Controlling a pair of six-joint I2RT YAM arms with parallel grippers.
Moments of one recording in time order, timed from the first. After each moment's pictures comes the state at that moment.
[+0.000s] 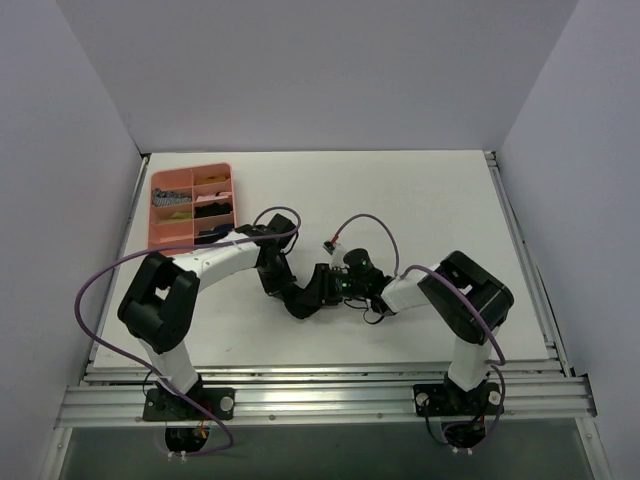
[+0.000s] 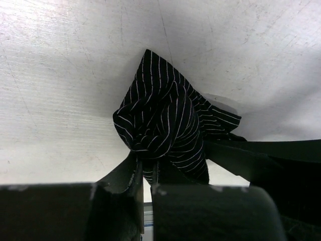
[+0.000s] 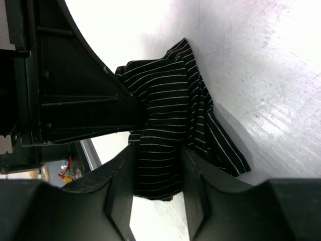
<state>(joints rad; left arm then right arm) -0.61 1.76 1.15 -0.74 0.05 -0.97 0.72 1.84 0.62 0.70 -0.51 0.80</state>
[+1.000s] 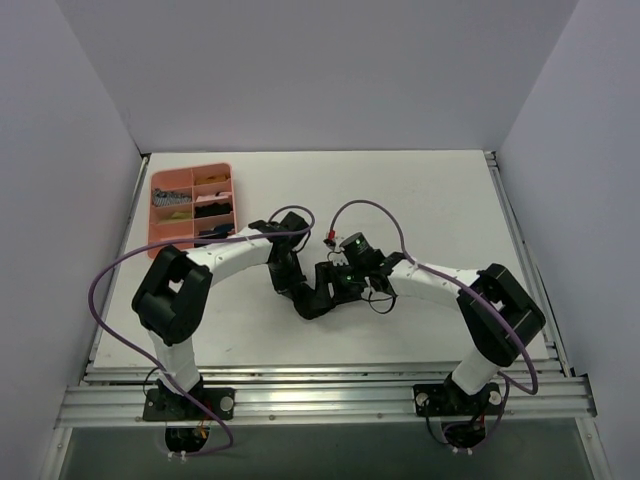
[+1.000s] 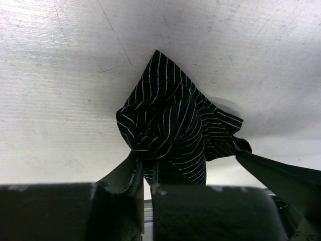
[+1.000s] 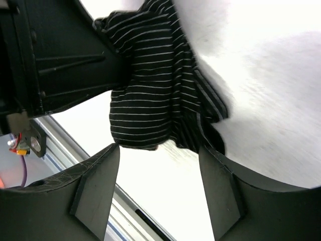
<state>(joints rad) -0.66 1.85 1.26 -0.79 0.07 -0.93 0.71 1.63 0.85 -0.14 -0.39 0.52</state>
